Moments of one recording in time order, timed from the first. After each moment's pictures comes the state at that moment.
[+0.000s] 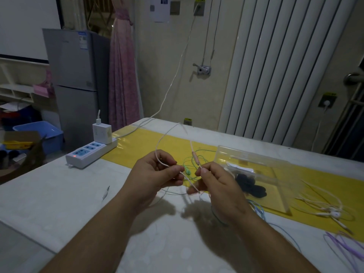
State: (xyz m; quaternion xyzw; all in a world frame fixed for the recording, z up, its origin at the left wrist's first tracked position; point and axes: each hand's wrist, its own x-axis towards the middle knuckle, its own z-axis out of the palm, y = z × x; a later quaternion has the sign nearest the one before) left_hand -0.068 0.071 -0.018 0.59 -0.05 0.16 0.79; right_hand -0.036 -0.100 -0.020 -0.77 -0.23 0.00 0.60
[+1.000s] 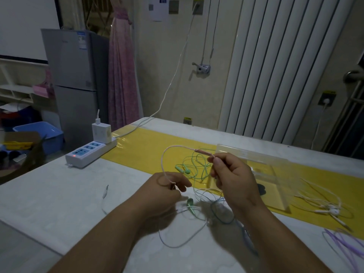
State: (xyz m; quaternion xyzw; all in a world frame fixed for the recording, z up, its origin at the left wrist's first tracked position) left_hand -0.058 0.070 -0.045 0.89 -0.05 0.09 0.44; right_hand -0.019 -0.115 -0.016 -0.73 -0.21 -0.10 0.64
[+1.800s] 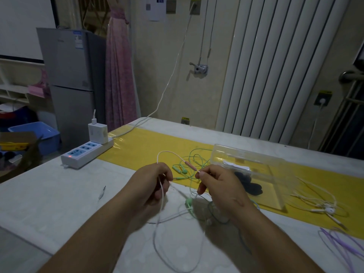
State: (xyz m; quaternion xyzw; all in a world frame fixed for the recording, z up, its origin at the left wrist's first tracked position) left_hand -0.066 0.070 -0.022 0.68 0.10 0.04 0.73; right_hand -0.030 -0.111 -0.014 -0.83 -0.17 0.00 0.54
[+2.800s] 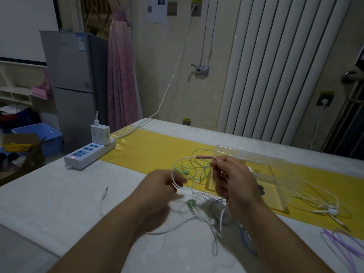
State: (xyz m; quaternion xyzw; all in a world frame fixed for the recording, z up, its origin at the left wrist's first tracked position) left_hand -0.055 0.064 -0.043 0.81 0.03 0.09 0.58; right_hand -0.024 -0.117 -0.004 -0.63 -0.14 0.05 0.76
